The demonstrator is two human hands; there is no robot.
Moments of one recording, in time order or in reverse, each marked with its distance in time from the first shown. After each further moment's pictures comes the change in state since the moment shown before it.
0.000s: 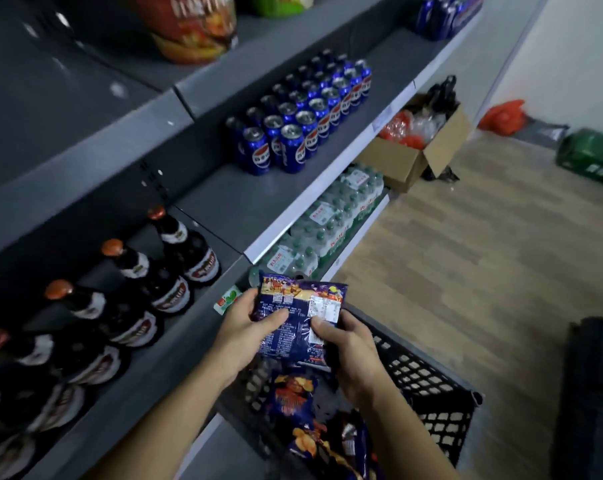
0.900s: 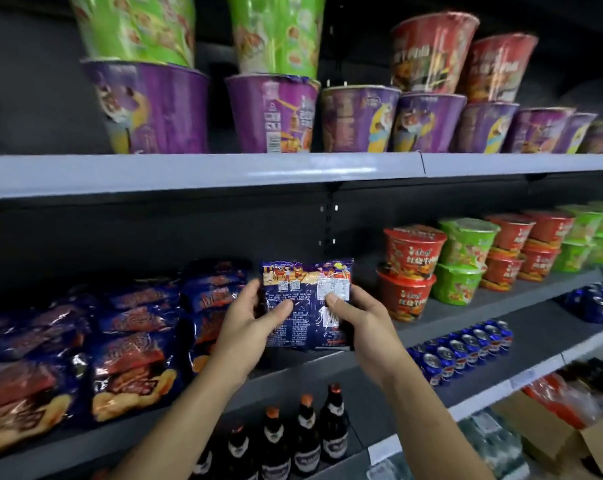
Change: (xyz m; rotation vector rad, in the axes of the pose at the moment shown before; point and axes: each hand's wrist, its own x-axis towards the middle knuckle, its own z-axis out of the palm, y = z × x) left_hand -0.207 0.255 -0.187 -0.162 0.623 0.698; right_hand -0.128 -0.179 0.329 -0.432 -0.705 -0.500
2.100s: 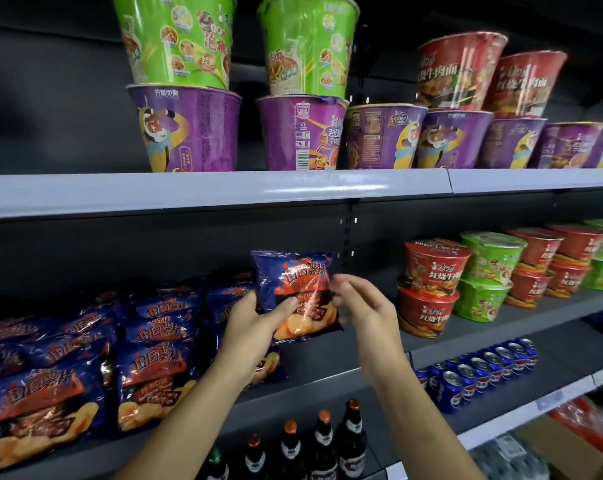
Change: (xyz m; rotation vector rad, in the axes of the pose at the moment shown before) left_hand 0.020 0.005 -0.020 0.074 0.107 -0.013; right_hand 0.011 -0.009 0.038 -0.105 0.153 -0.241
